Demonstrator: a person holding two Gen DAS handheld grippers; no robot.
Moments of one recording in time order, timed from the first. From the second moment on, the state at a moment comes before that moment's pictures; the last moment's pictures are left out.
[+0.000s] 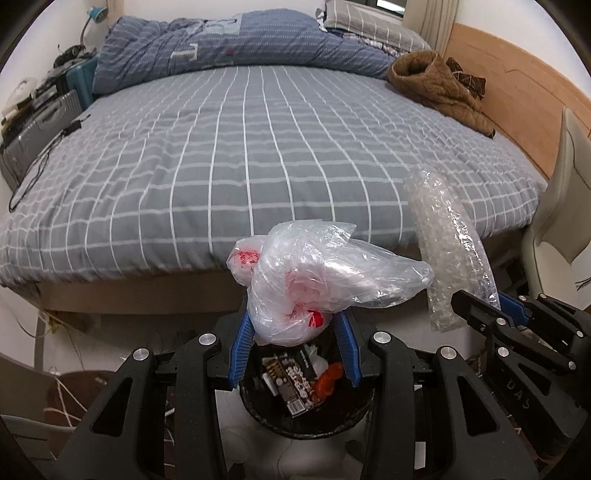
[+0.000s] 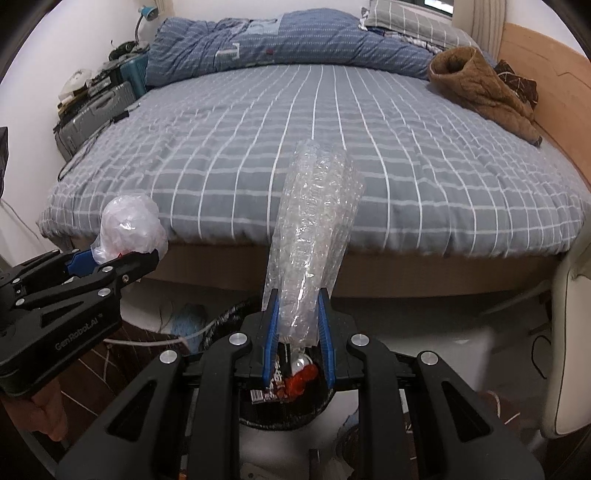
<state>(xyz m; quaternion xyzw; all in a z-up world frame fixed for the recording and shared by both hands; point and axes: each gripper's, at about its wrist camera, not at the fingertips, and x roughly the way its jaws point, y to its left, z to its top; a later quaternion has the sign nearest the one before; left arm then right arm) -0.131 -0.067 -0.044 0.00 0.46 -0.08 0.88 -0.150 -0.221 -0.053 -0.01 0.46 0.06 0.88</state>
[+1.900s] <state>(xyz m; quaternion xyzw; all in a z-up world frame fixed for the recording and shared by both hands) -0.127 -0.023 -0.190 0.02 0.55 -0.04 0.83 -0.130 -0.171 -0.212 -0.03 0.60 0.09 0.79</state>
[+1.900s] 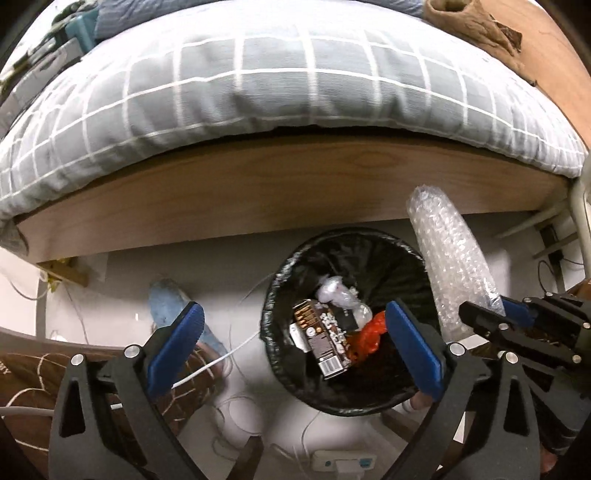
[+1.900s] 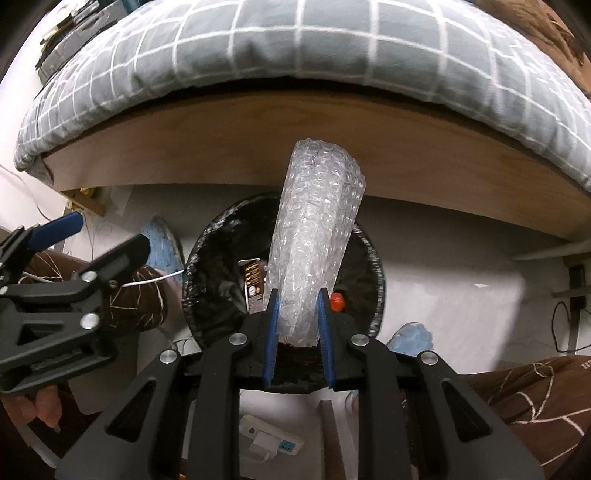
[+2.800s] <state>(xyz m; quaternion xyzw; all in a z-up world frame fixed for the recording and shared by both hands) -0.127 0.006 -0.163 0.00 0.53 -0.01 0.85 -0.126 -0.164 -0.182 -0.04 0.55 0.07 0.83</state>
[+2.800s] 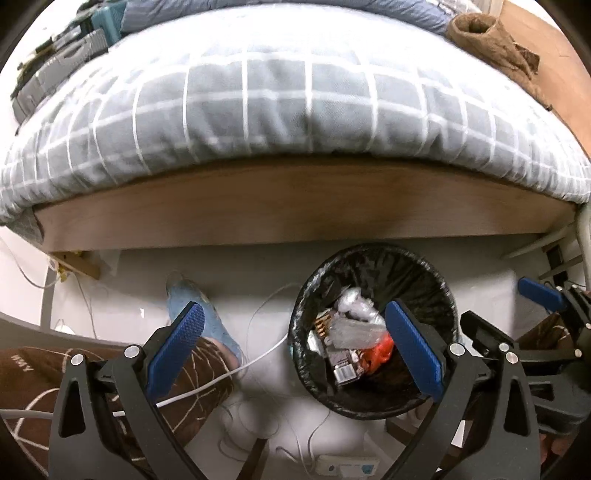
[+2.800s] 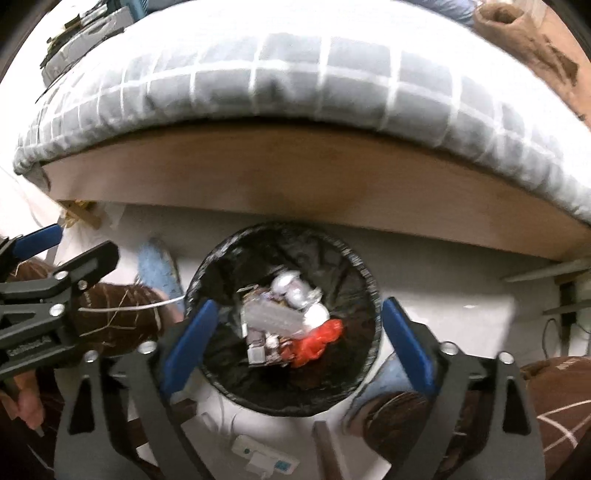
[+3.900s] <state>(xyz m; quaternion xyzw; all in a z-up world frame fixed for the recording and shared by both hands) -0.231 -0.022 0.048 -0.01 0.38 -0.05 0.92 -0.240 -0.217 0.051 -0.01 0.35 -0.01 0.94</state>
